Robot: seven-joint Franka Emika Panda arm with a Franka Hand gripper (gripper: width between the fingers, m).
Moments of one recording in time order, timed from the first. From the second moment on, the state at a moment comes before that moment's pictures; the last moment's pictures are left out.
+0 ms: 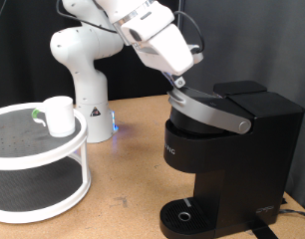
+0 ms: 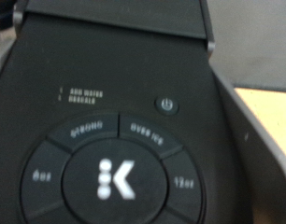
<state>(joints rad) 0.43 -0.28 -0.40 -2.34 0.58 2.26 -1.09</state>
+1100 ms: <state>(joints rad) 0.41 -0.19 -0.42 -2.40 0.54 2.39 -1.09</state>
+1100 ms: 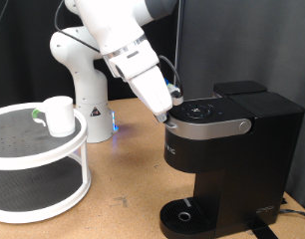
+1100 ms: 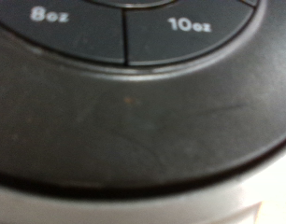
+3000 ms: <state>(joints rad) 0.34 -0.43 -0.49 -2.46 0.65 2.26 -1.05</state>
